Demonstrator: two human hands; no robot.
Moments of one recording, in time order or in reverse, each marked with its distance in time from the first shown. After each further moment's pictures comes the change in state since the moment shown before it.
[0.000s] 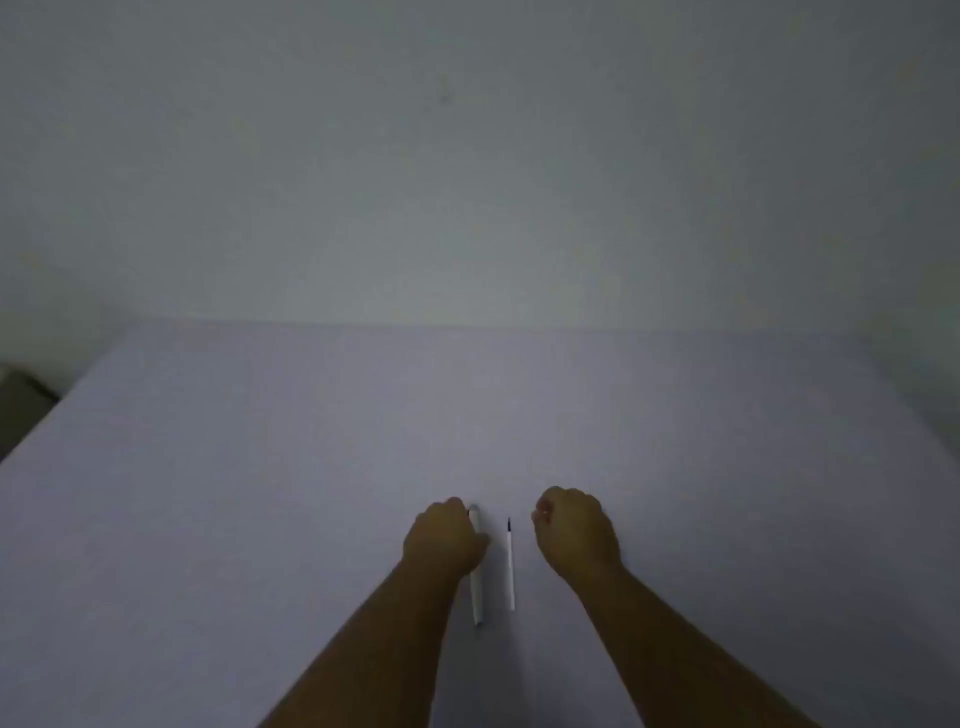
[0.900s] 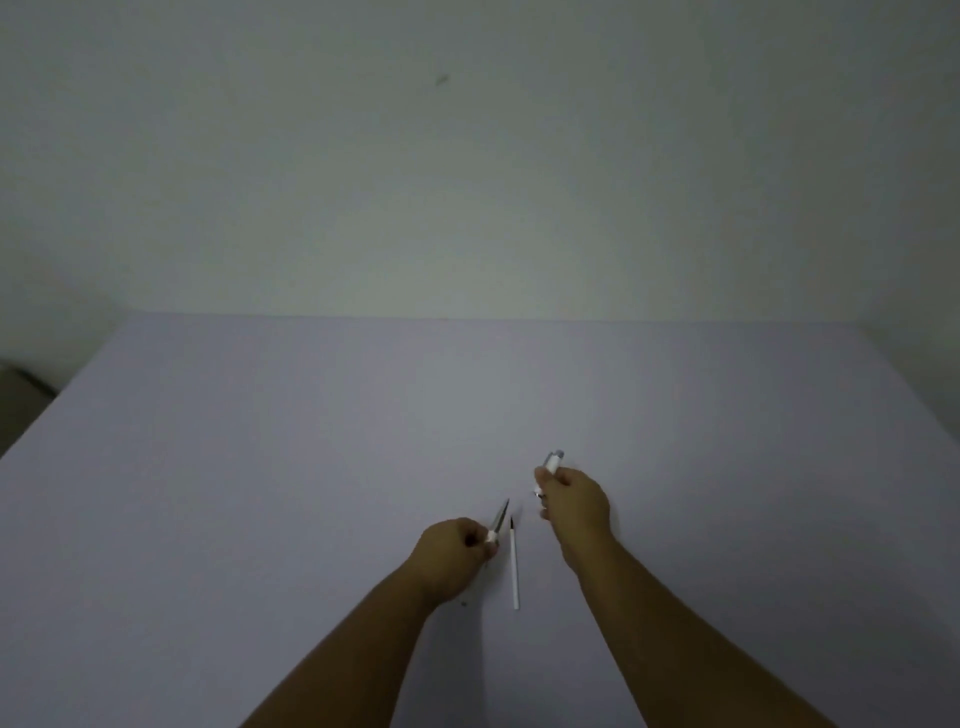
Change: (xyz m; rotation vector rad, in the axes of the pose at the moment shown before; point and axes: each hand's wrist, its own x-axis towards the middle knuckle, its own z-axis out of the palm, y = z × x) left_hand -0.006 -0.016 0.007 -0.368 -0.089 0.109; right_hand 0.022 -0.017 -0.007 0.810 0.019 0.382
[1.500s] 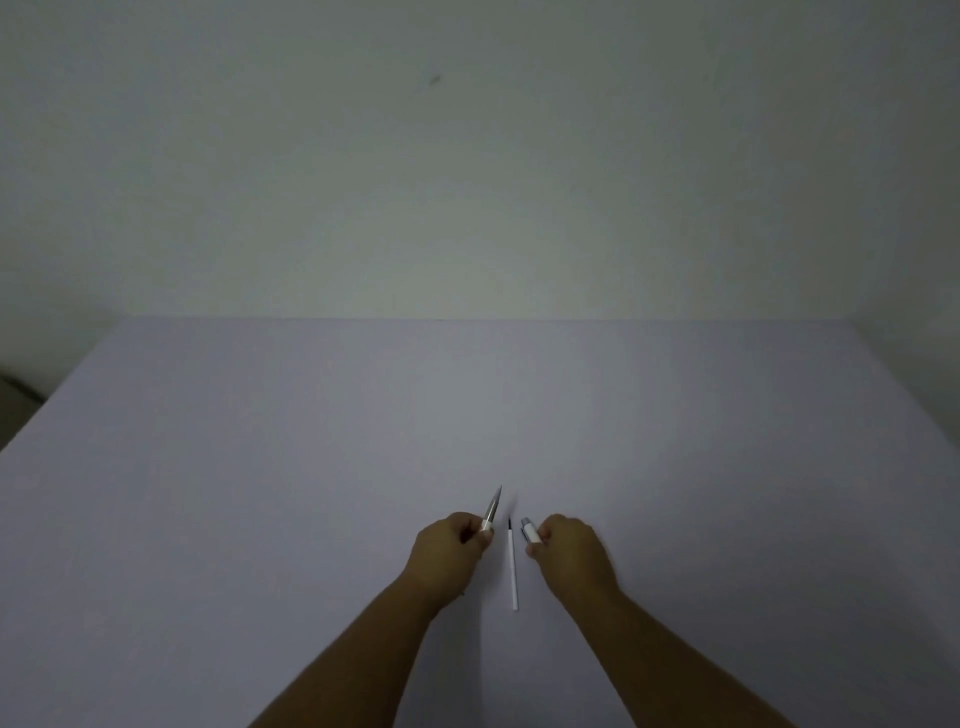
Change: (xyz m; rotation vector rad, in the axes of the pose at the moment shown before) left_hand -0.004 -0.001 0.001 -0.122 0.106 0.037; right_hand -0.005 0.053 0.004 -0.670 -0.091 -0.150
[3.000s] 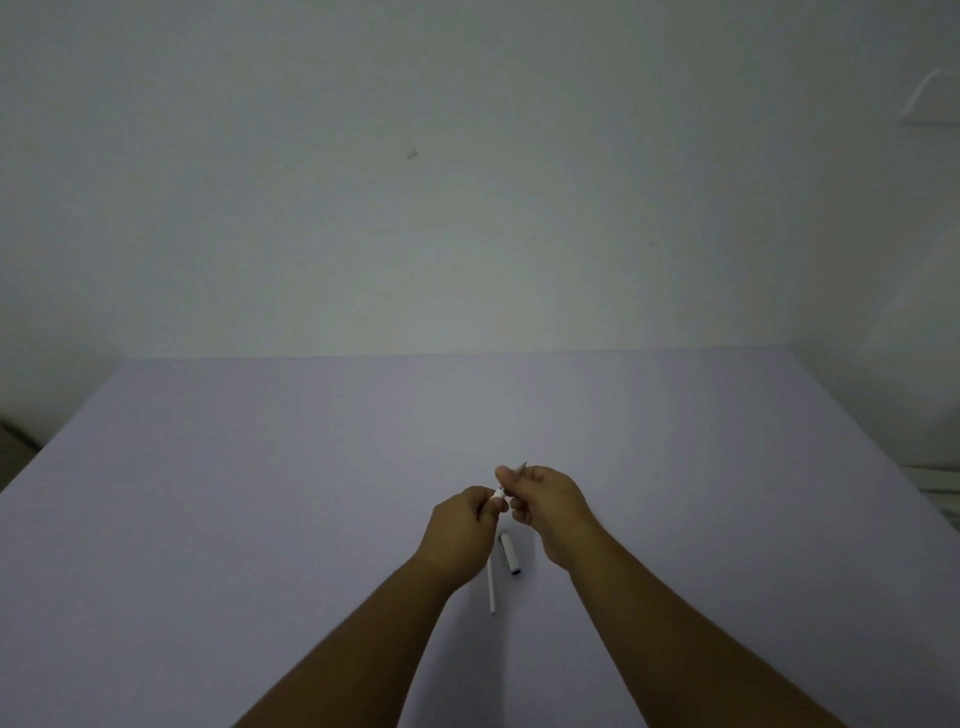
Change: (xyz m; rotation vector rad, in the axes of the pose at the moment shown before) left_hand -0.040 0.070 -0.001 0.137 0.101 0.269; right_hand -0.038 -0.047 -0.083 1.068 -0.162 -0.022
